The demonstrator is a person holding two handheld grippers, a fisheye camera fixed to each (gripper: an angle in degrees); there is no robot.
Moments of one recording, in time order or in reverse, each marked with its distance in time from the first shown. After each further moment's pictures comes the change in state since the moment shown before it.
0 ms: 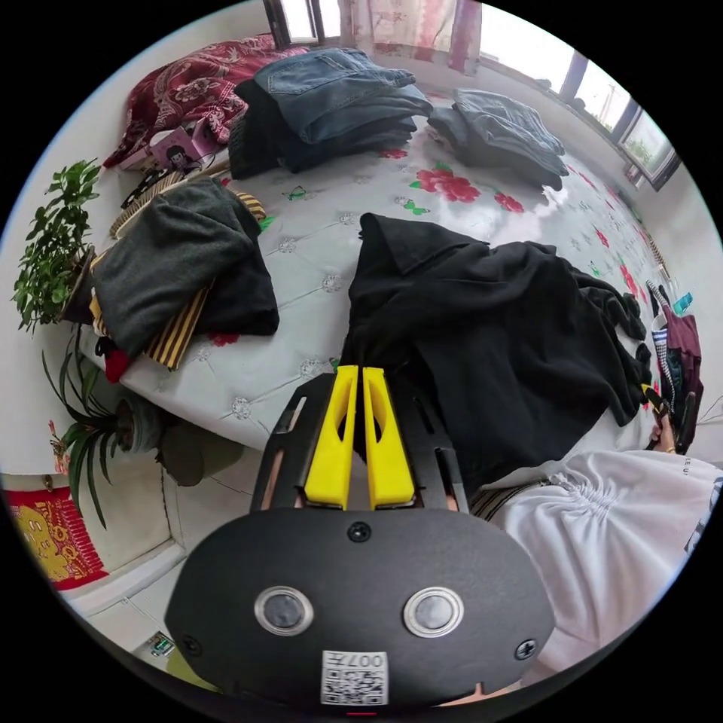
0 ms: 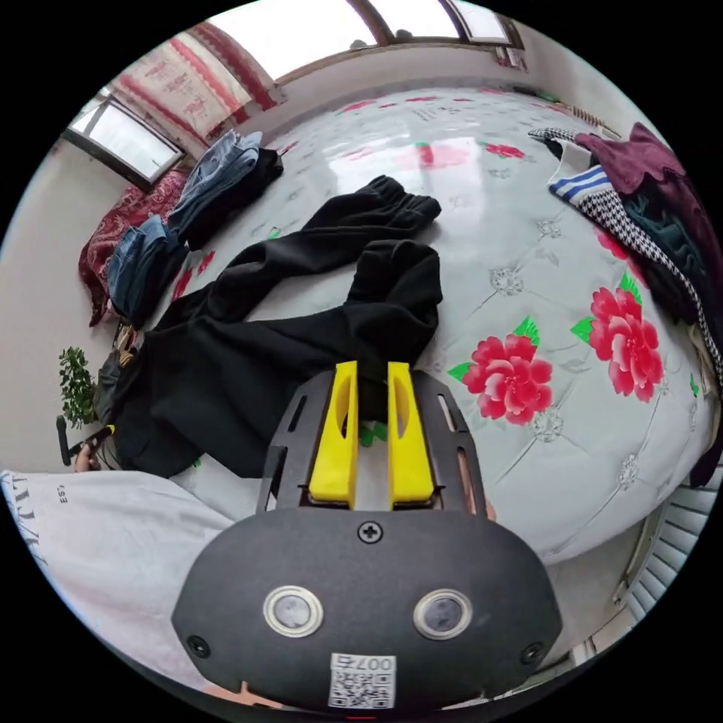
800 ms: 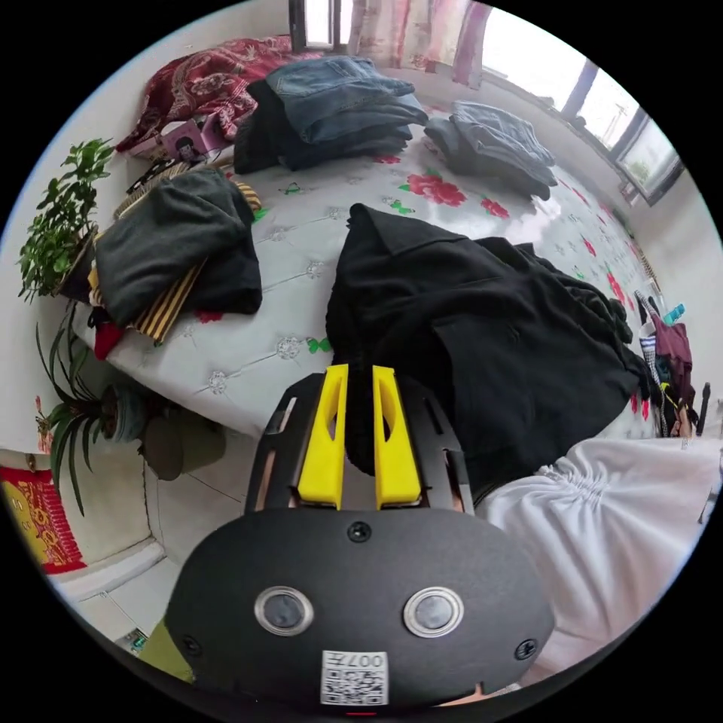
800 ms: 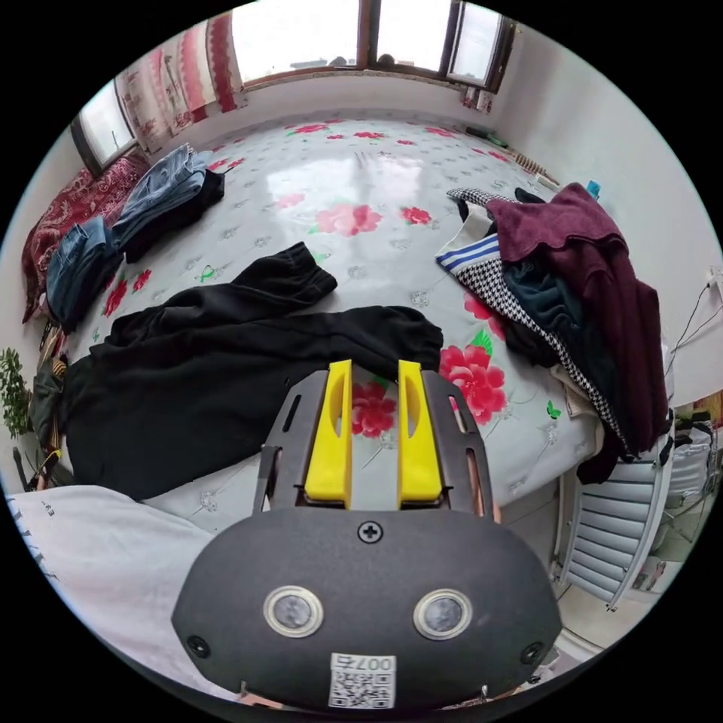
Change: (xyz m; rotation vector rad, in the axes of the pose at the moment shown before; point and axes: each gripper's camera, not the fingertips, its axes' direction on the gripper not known) left arm 0.016 0.035 0.001 0.072 0.023 0.009; right arm -0.057 0.018 -0.044 0.035 0.415 -0.048
